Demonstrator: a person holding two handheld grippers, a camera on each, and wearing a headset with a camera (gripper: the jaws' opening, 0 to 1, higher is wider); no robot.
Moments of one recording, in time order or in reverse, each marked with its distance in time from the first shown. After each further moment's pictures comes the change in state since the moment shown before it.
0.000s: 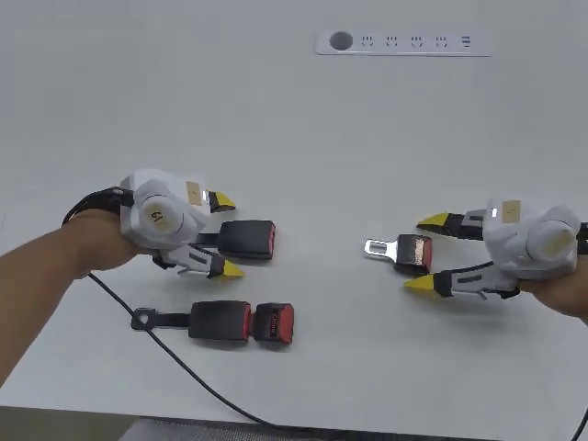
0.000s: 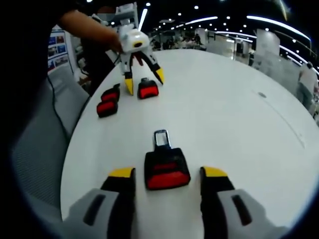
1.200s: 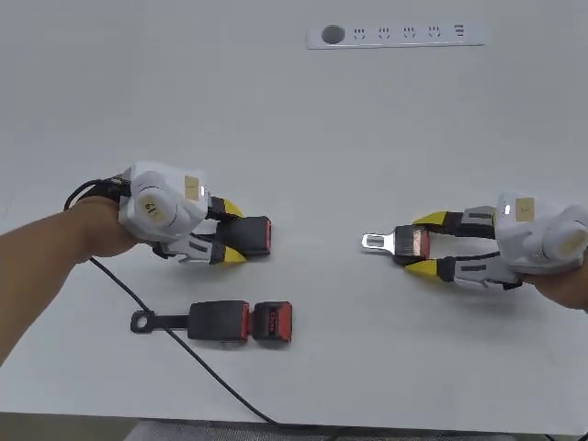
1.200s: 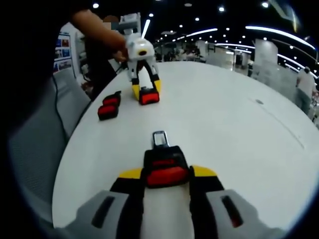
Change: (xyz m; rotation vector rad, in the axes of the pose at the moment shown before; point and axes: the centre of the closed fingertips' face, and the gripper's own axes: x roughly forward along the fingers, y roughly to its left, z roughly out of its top) left arm 0.004 -0.003 0.007 0.061 -0.022 -0.083; right arm 0.002 -0.010 -0.004 -0.018 -0.122 -0.009
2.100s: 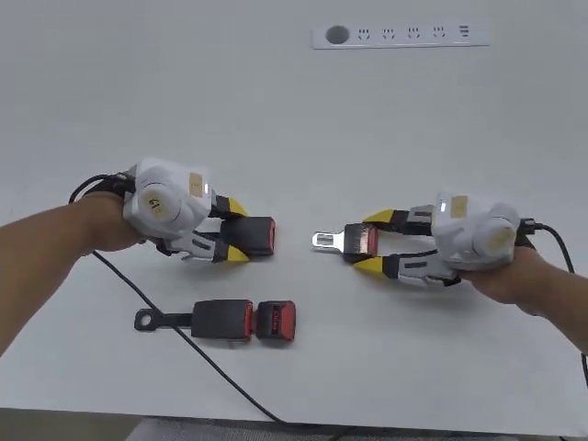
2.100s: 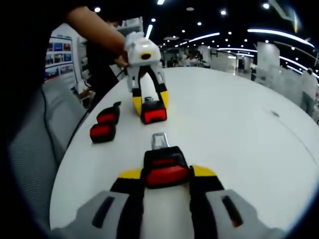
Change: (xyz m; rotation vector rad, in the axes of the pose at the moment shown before) left arm -0.001 -0.002 0.000 0.005 0.002 -0.017; right arm 0.064 0.019 0.044 -0.004 -0.052 0.036
